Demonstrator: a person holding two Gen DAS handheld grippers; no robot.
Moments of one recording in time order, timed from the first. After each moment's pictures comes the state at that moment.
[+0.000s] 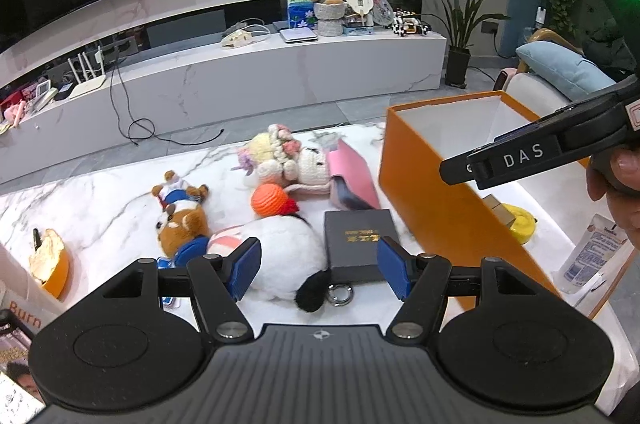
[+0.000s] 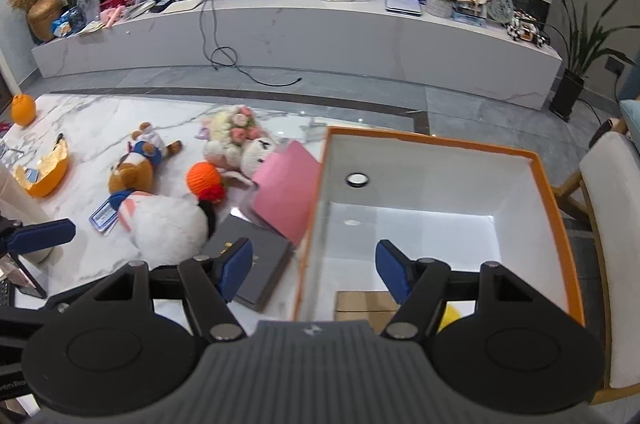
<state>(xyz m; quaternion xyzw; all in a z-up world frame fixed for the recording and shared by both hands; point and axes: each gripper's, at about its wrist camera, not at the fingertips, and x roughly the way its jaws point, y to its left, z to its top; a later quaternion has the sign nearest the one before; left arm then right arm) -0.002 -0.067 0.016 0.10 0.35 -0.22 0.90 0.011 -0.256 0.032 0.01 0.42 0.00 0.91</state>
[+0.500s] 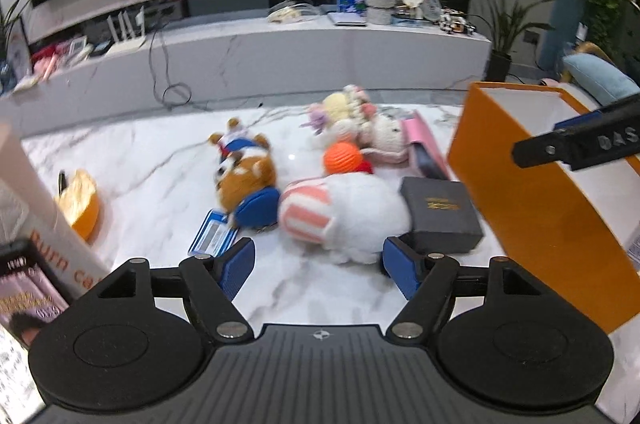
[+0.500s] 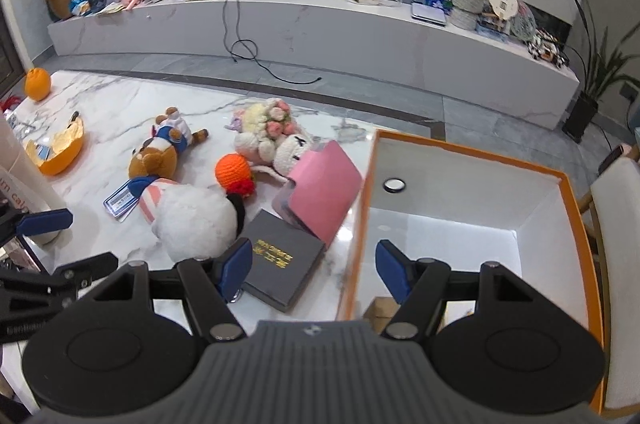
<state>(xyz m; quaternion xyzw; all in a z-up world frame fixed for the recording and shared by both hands) 0.018 -0.002 -0.021 0.06 0.37 -0.17 0.91 0.014 -0.223 0.027 -0.03 0.41 0.02 0.91</state>
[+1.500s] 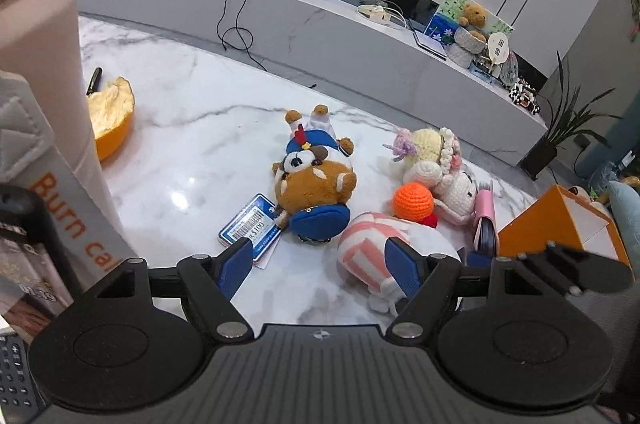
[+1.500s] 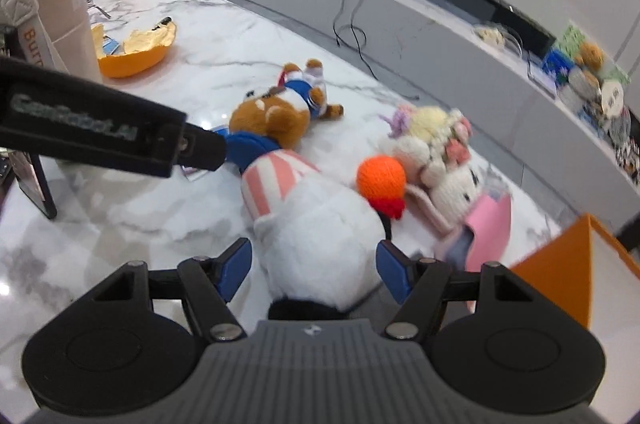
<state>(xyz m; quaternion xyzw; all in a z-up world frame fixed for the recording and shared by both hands) 0.064 0.052 -0.031 -0.13 0.41 -0.09 0.90 0.061 -0.106 -0.048 -0.18 0.40 0.16 0.89</state>
